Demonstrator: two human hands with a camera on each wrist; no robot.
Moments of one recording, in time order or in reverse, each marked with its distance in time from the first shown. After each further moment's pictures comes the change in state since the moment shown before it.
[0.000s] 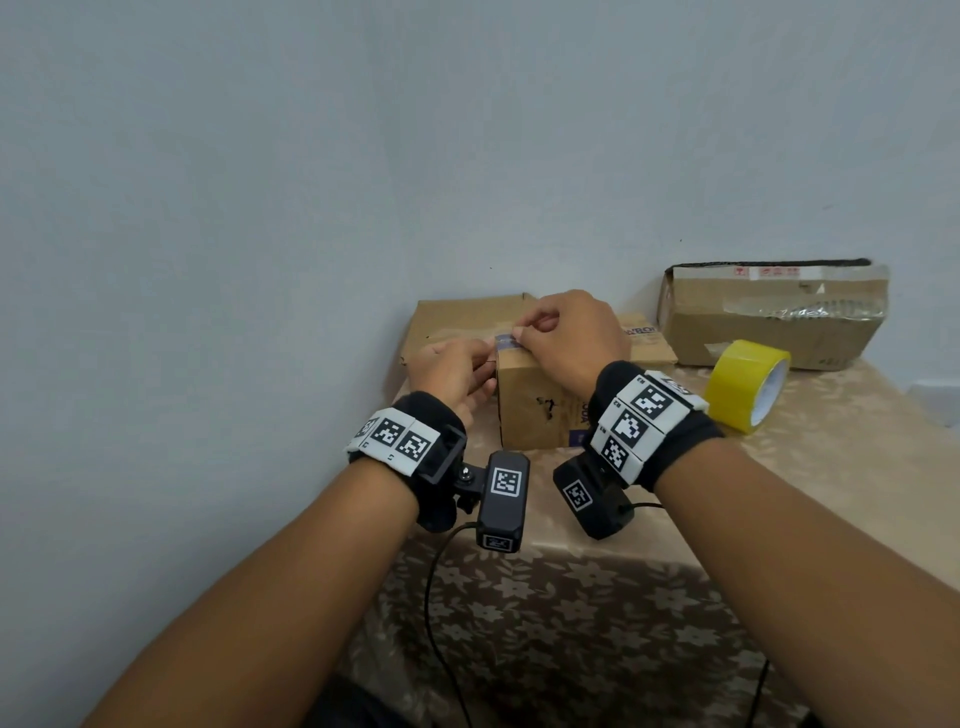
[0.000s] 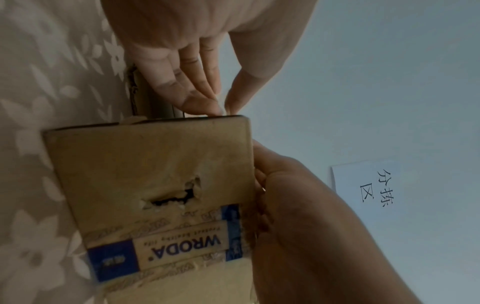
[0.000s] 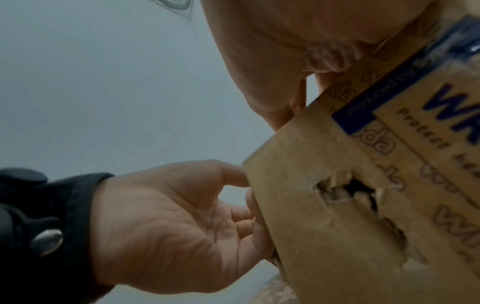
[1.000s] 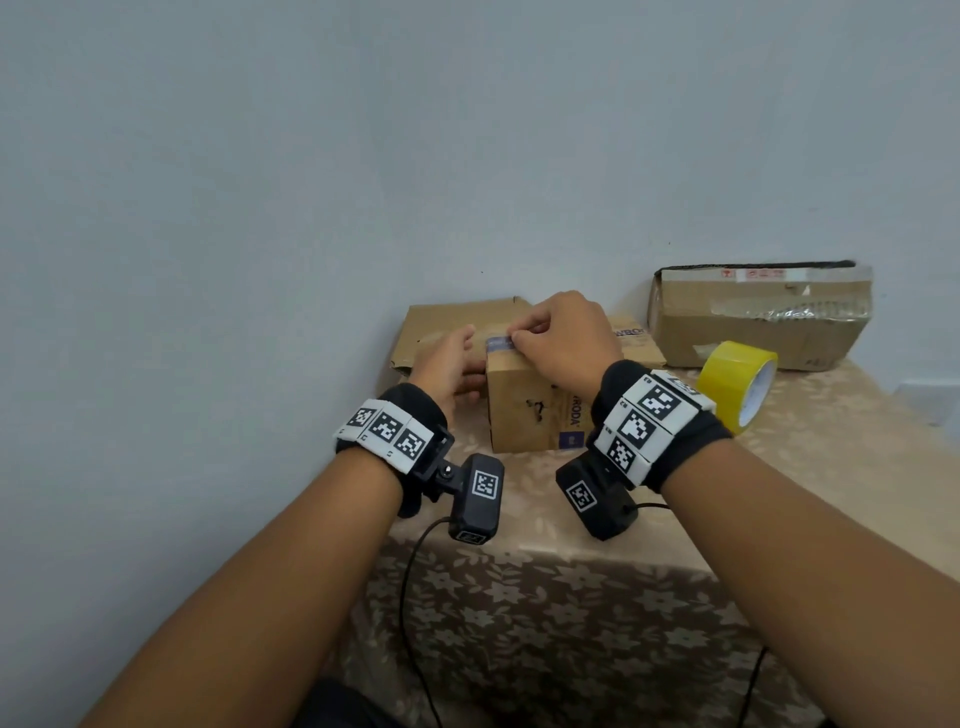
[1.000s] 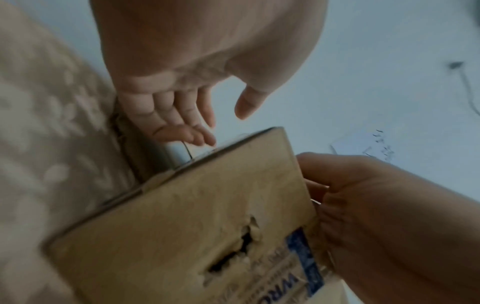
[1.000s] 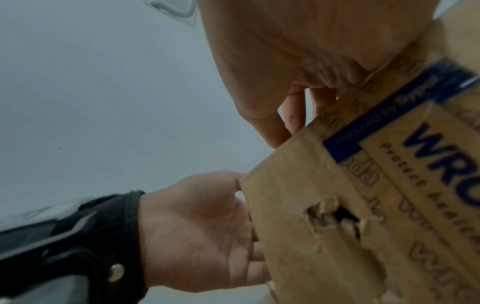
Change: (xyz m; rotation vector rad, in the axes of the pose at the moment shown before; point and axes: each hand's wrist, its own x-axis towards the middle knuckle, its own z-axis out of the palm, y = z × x) left_hand 0.014 0.008 0.003 0.323 -0.114 -0.020; right_hand -0.002 -0.003 -0.012 0.043 -0.087 -0.053
